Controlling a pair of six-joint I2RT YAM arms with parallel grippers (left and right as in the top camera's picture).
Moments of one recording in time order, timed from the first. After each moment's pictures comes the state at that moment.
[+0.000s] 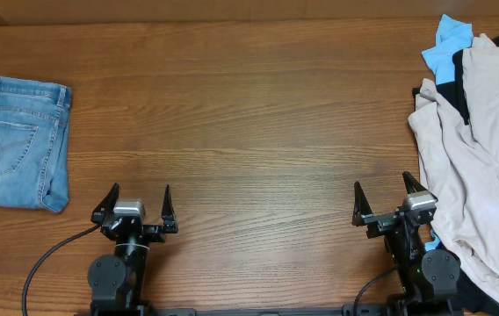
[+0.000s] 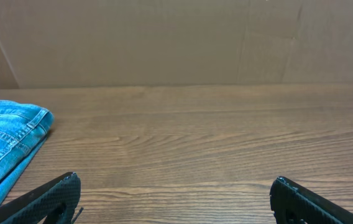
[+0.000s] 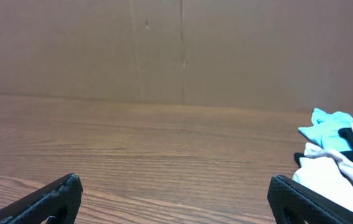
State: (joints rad) left arm -0.01 0.02 0.01 -0.08 0.04 -0.02; right arm 0.08 0.01 0.02 -0.02 -0.12 0.02
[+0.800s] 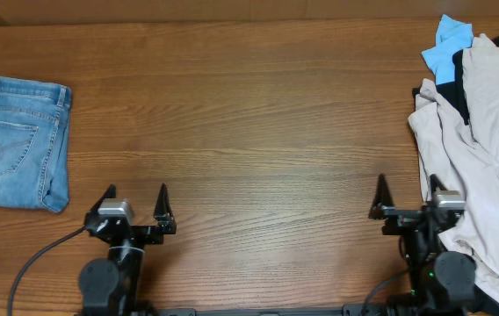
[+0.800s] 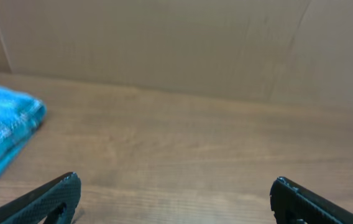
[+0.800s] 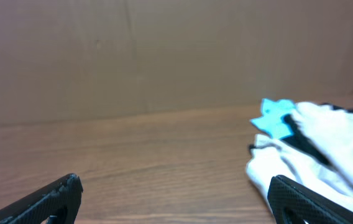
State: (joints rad) left arm -0.01 0.02 0.16 -0.23 0.04 -0.17; right arm 0.08 0.05 0.22 -0.22 0.07 0.12
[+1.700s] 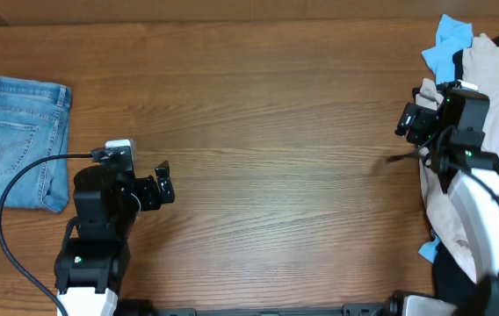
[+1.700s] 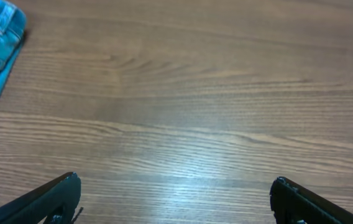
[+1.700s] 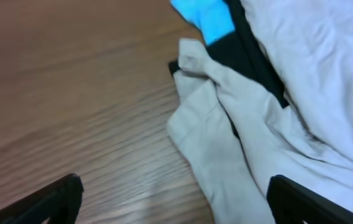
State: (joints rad) left arm -0.01 0.81 0.63 -0.46 0.04 -0.16; right arm -0.17 1.44 0.94 -0.30 0.11 0.14
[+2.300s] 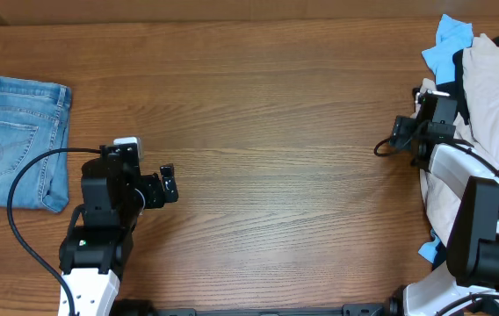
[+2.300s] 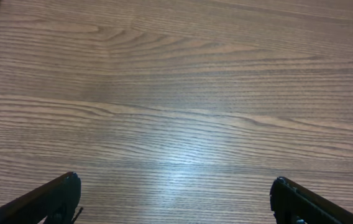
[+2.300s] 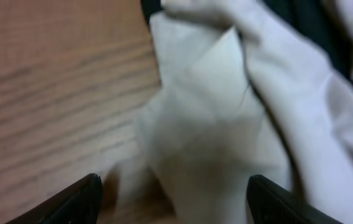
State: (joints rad) left arm -0.01 0.91 0.63 -0.46 0.07 -0.16; right arm -0.18 1.80 0.95 -0.08 0.20 0.05
